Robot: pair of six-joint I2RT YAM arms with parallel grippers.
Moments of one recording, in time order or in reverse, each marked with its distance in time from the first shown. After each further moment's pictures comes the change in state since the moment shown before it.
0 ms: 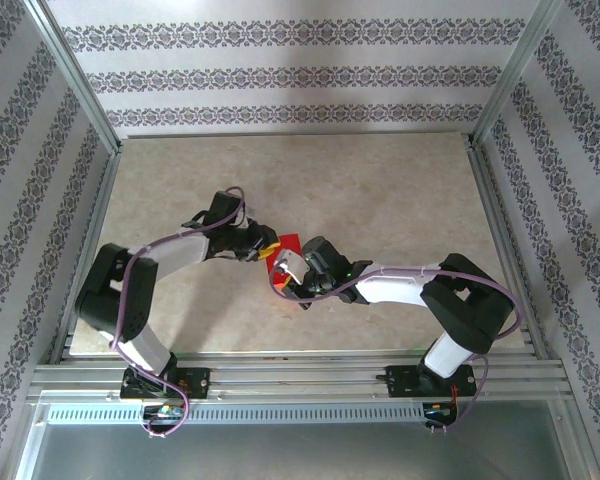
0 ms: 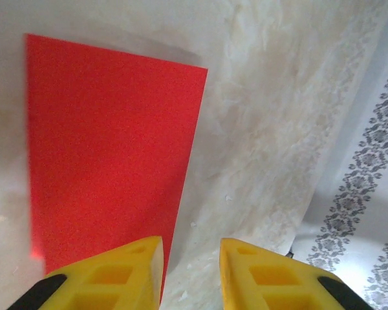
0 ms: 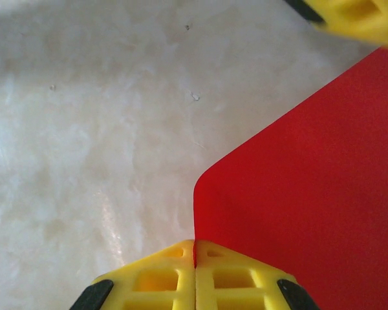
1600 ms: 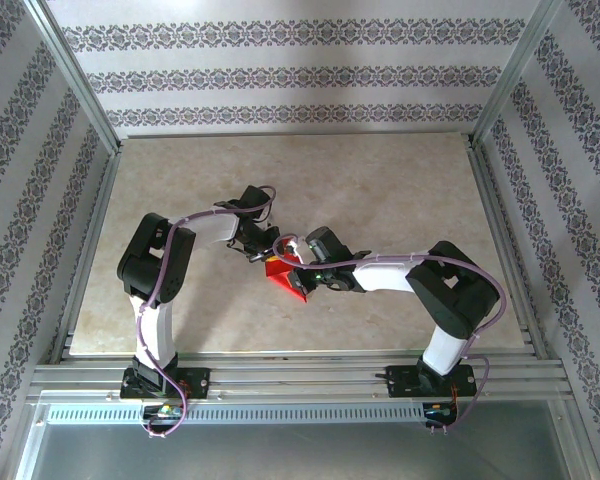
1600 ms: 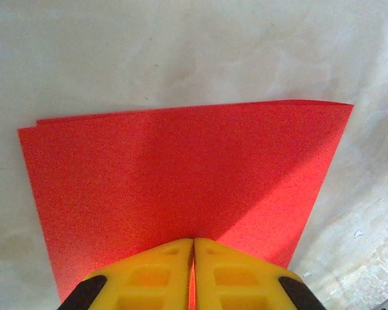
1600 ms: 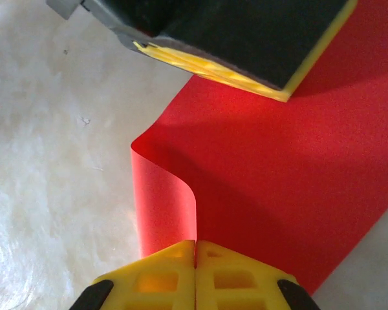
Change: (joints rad) left arm -0.053 0.288 0.296 -0.347 -0.139 0.295; right arm -0.098 0.103 0.048 0.003 0.028 0.266
